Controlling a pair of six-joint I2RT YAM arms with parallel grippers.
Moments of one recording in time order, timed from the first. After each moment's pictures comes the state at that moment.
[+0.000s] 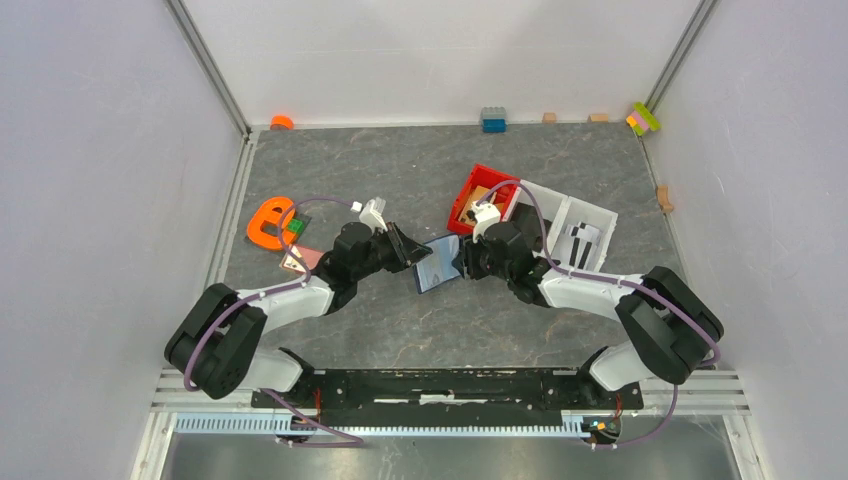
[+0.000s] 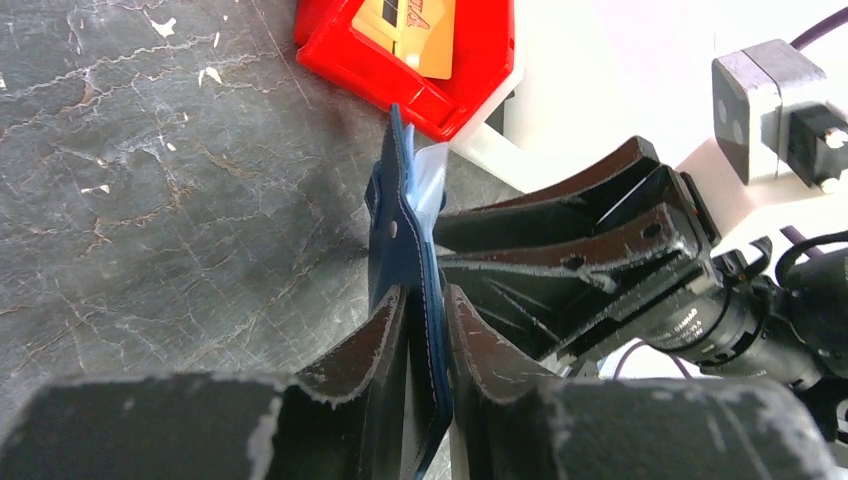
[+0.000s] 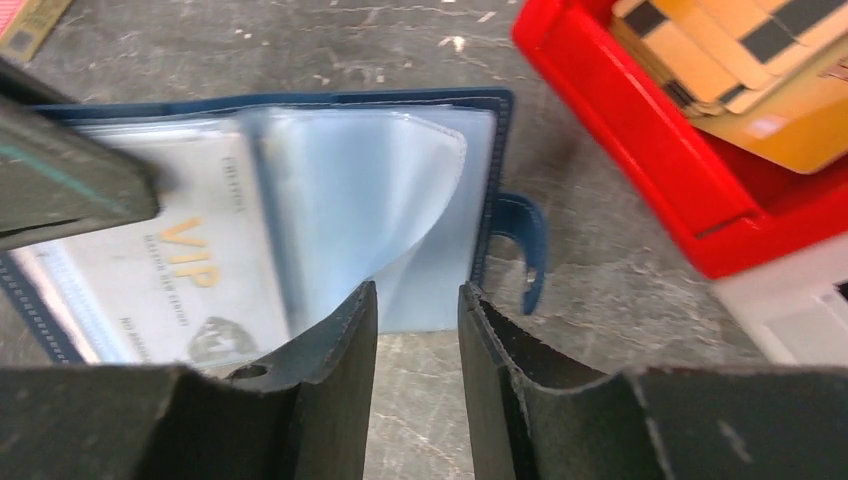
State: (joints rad) left arm -0.58 1.37 0.50 0.53 0.25 -0.89; right arm 0.73 1.47 0.63 0.27 0.00 0.33
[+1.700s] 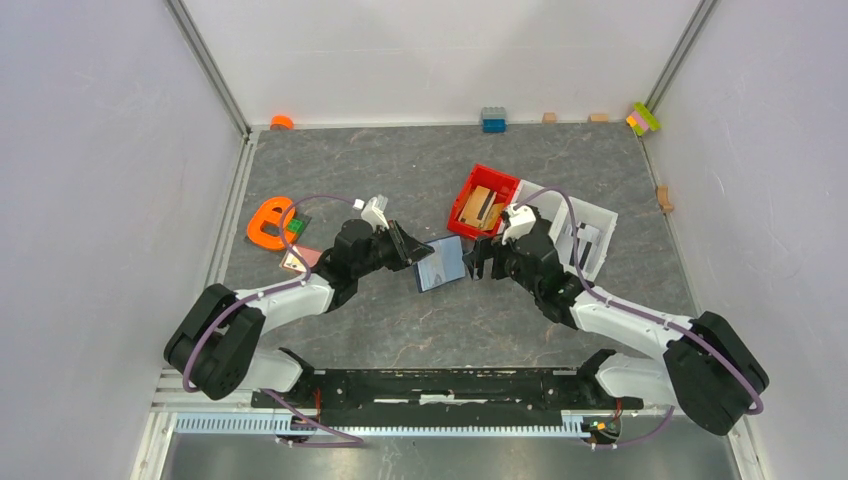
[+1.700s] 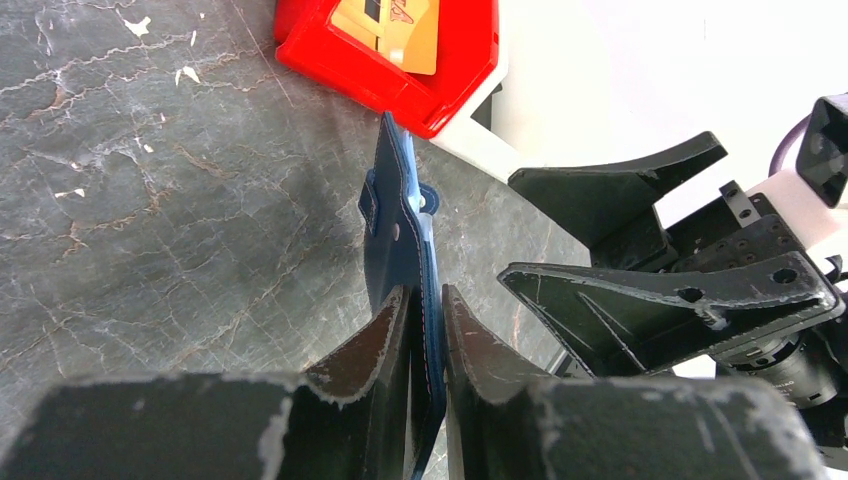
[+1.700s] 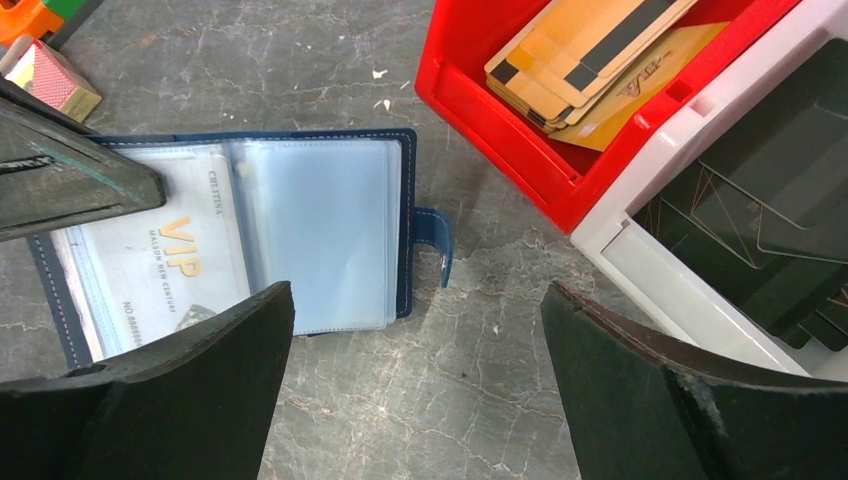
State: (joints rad) left arm -0.58 1.36 0.53 0.49 0.27 -0.89; right arm 0.67 1.17 0.47 0.31 0.12 0.35
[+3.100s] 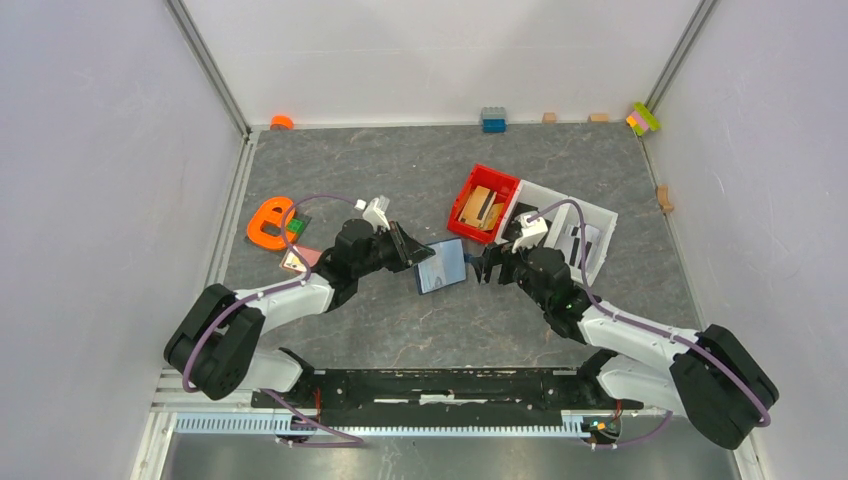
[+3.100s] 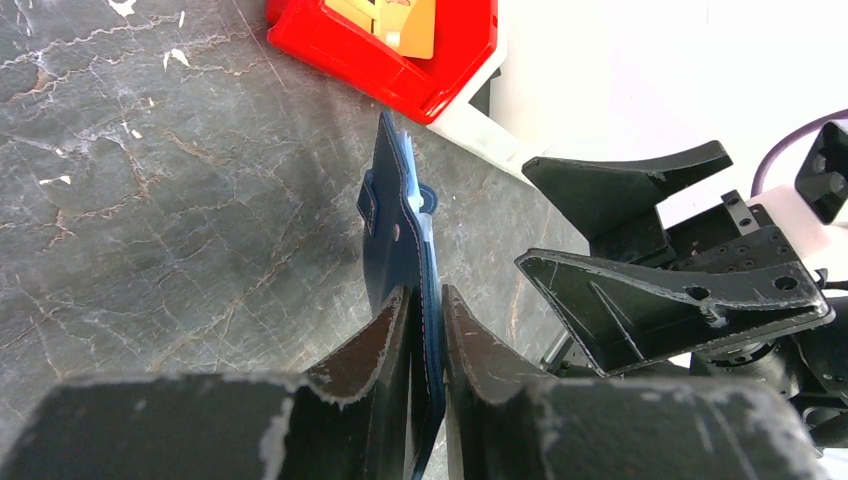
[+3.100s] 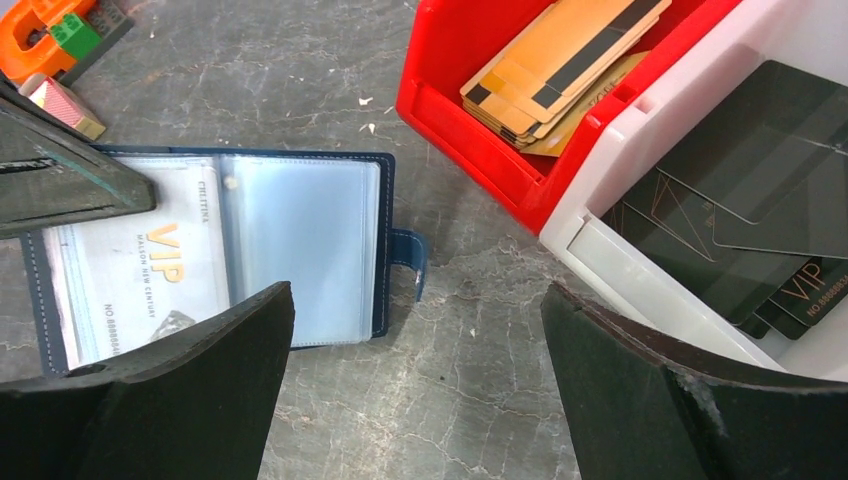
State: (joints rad) left arm -0.58 1.36 0.53 0.47 0.29 -0.89; right arm 0.67 1.11 0.33 0.46 0.16 0.33
